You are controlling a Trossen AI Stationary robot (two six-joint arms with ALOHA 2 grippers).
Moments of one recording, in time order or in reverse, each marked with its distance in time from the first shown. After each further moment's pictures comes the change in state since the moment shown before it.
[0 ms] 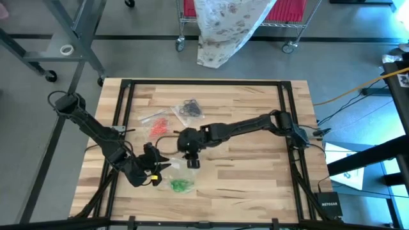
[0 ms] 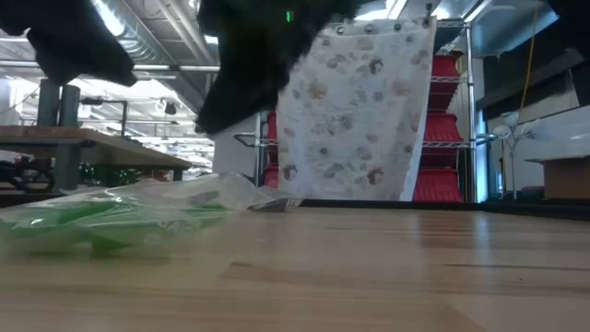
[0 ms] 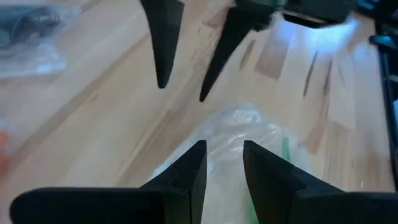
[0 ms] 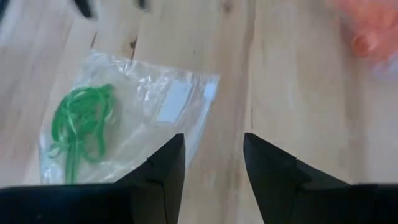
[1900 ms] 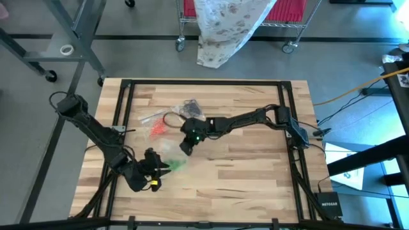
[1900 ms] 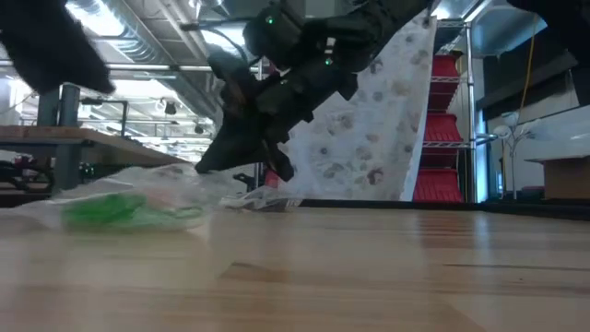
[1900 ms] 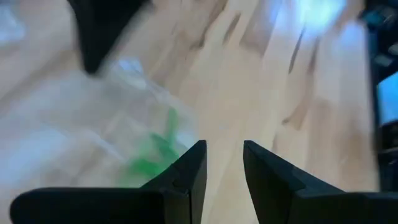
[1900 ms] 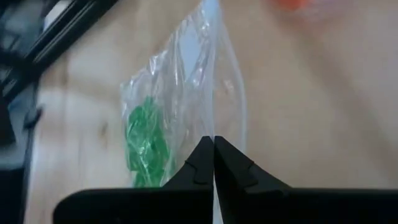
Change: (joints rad) left arm -0.035 0.054 0.000 0.038 0.050 -0.053; right arm -0.130 0.010 -0.295 0.494 -0.177 0.533
